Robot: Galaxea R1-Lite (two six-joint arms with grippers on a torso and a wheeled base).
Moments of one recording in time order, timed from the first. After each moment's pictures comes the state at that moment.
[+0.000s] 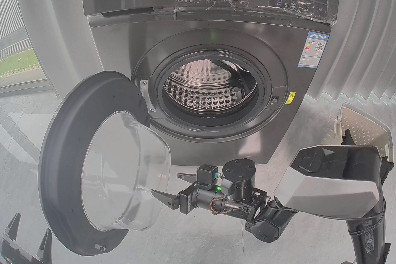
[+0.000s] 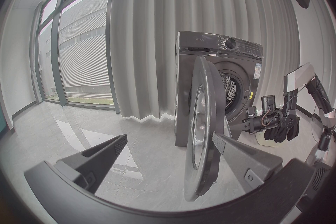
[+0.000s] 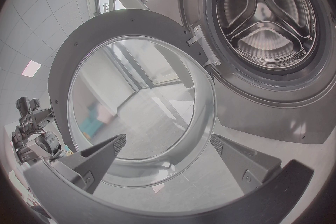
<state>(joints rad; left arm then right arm) 0.00 0.02 -0.02 0.00 0.01 -0.01 0.83 2.41 -0.93 -1.33 0.25 0.31</state>
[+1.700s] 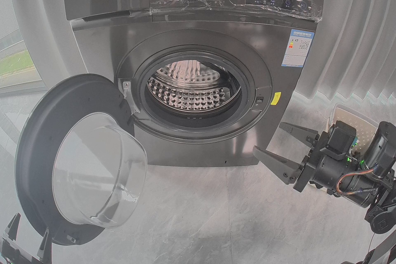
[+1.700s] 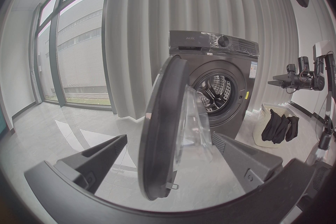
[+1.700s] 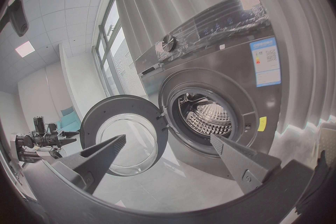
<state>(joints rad) 0.00 0.02 -0.02 0.00 0.01 0.00 0.67 1.58 -0.33 -1.33 0.13 0.12</state>
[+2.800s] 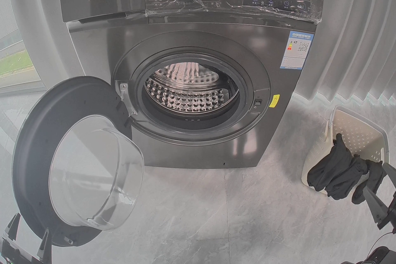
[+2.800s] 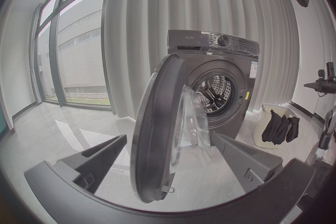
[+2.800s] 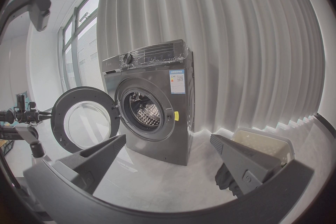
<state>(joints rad) 0.00 0.02 -0.02 0.00 0.01 0.00 0.20 0.56 -0.02 -0.61 0.14 -0.01</state>
